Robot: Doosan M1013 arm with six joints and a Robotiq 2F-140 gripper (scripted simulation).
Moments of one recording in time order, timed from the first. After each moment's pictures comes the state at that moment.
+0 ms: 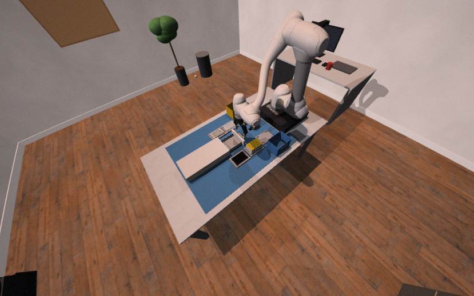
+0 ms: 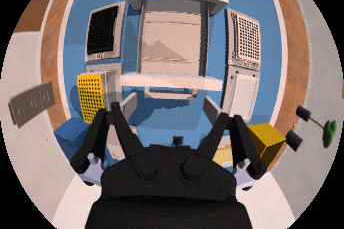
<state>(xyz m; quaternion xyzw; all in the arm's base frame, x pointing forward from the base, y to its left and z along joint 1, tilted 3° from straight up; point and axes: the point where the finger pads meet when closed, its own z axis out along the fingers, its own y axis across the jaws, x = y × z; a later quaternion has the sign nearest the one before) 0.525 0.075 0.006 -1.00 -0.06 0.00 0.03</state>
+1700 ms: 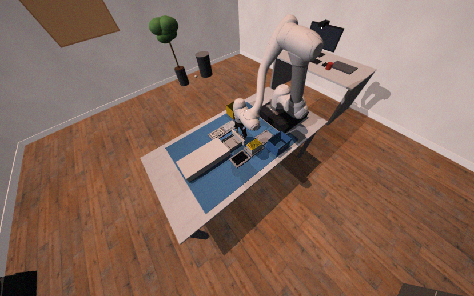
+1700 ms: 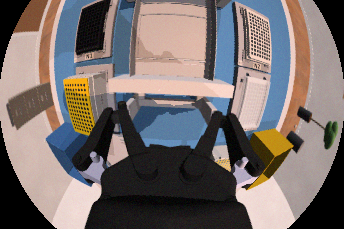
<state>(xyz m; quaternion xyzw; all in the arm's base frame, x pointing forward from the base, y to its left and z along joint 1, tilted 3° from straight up) 0.525 0.078 -0.040 -1.00 -0.06 0.00 0.03</state>
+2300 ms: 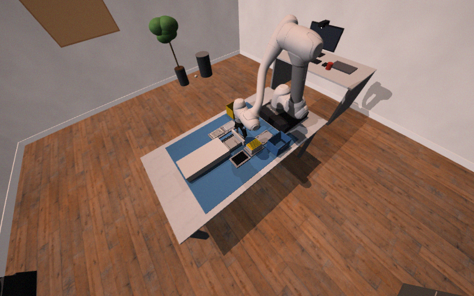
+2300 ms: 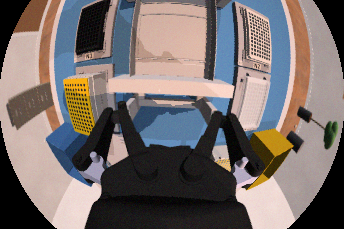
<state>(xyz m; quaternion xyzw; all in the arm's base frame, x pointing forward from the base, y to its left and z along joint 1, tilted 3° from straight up) 0.525 0.078 -0.040 -1.00 -0.06 0.00 0.03</state>
